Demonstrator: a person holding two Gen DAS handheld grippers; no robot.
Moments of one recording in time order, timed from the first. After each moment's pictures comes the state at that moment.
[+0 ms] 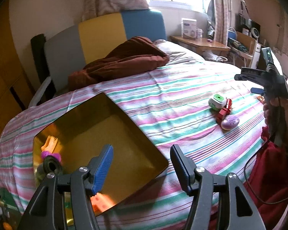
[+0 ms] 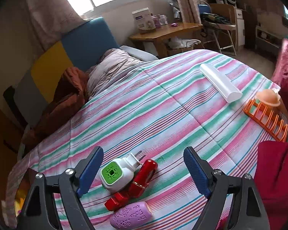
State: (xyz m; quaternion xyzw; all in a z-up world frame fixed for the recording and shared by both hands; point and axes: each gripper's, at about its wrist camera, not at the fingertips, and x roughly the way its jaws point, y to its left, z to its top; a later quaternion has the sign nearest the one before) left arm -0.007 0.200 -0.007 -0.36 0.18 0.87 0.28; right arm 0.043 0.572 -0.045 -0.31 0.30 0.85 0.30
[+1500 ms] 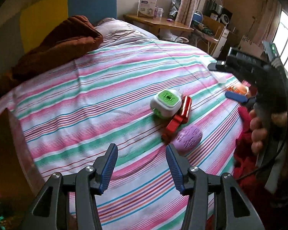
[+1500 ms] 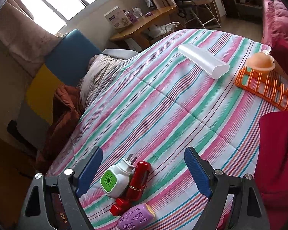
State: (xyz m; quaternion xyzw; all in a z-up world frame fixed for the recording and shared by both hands) left arm -0.038 0.363 -0.063 -0.45 0.16 0.77 0.43; right arm 0.067 0.608 -0.062 -0.28 0.43 0.80 0.31
